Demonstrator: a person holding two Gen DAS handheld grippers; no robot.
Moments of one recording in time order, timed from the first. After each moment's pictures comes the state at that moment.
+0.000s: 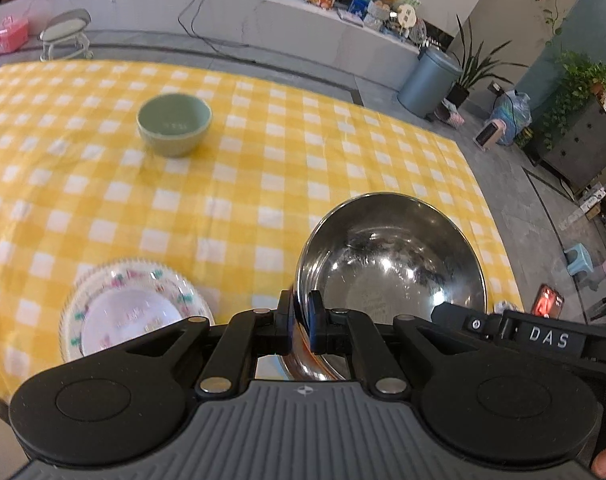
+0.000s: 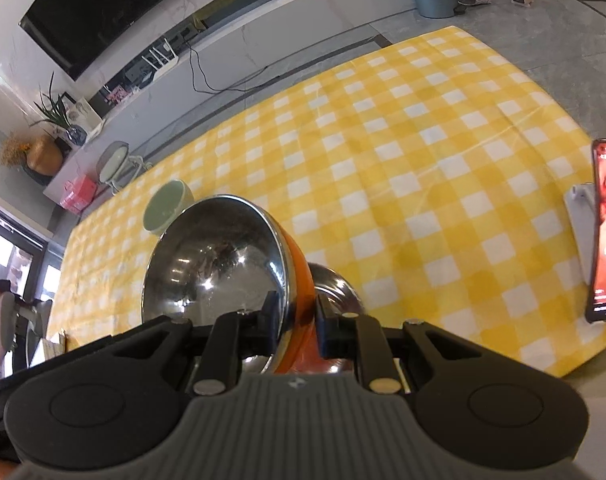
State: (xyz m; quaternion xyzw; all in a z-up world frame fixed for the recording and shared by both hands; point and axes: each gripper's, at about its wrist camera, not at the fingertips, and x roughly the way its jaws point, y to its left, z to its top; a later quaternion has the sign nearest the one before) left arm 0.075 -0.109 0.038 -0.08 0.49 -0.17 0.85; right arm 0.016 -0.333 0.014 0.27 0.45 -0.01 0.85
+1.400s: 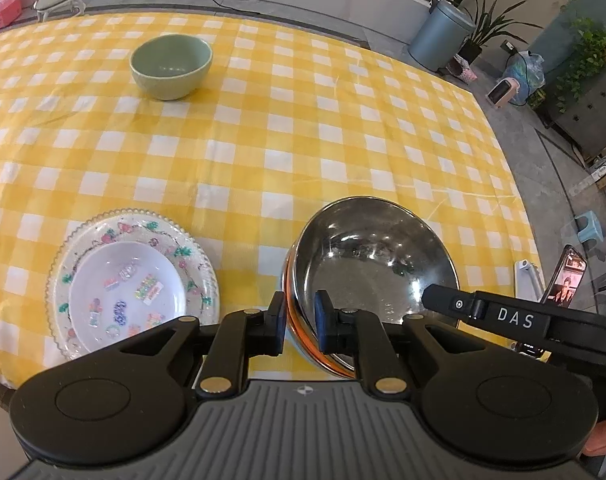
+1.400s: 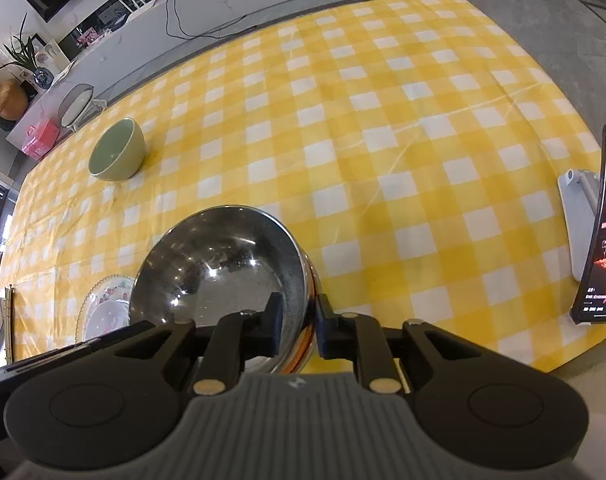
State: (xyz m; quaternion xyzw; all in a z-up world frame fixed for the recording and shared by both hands) left arm 0.078 -0.117 0.011 -0.05 0.55 -0.16 0.82; right arm 0.037 -0.323 -0.022 0.20 0.51 -0.03 0.83
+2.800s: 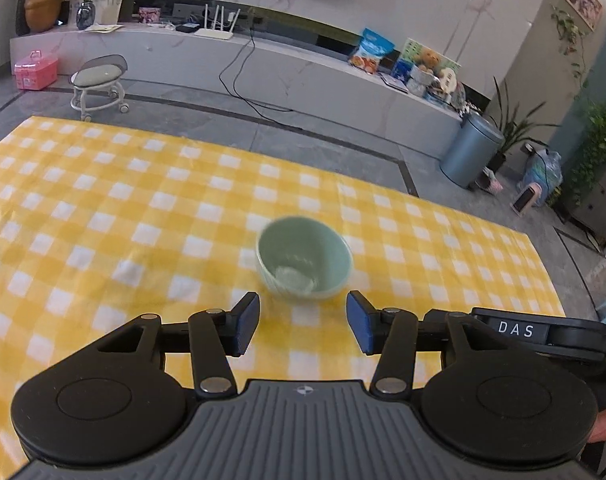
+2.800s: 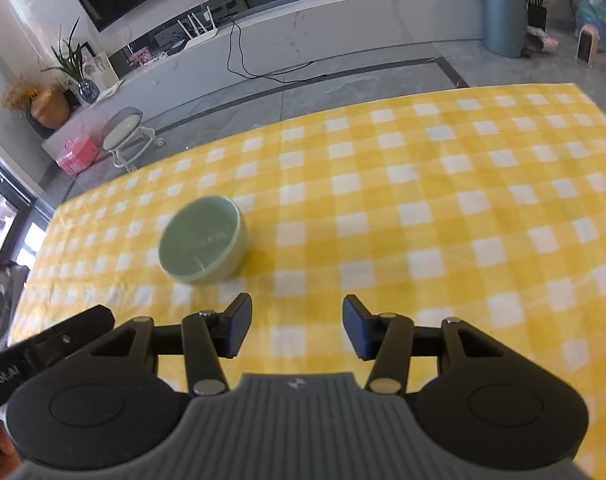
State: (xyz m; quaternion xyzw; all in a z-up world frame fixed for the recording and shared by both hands) left arm 0.215 0.005 0.029 -0.09 0.41 -0.13 0.90; right arm 0.204 -0.216 -0.019 0.19 0.44 0.02 0.88
